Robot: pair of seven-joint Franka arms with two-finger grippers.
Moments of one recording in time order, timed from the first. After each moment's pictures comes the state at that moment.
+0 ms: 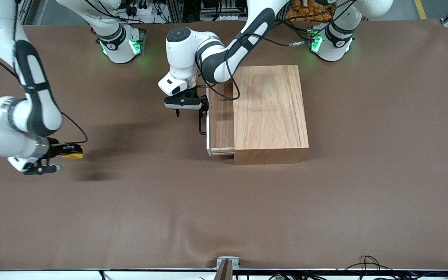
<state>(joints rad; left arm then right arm) -1.10 0.77 0.04 -1.30 0.24 2.25 -1.16 -0.12 0.38 -0.08 -1.87 0.09 2.05 -0.32</state>
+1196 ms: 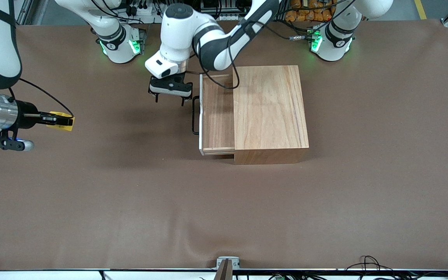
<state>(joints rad) -1.09 0.67 0.02 -1.24 0.10 2.29 -1.16 -0.01 0.15 -0.05 -1.70 0.17 1.55 0.12</state>
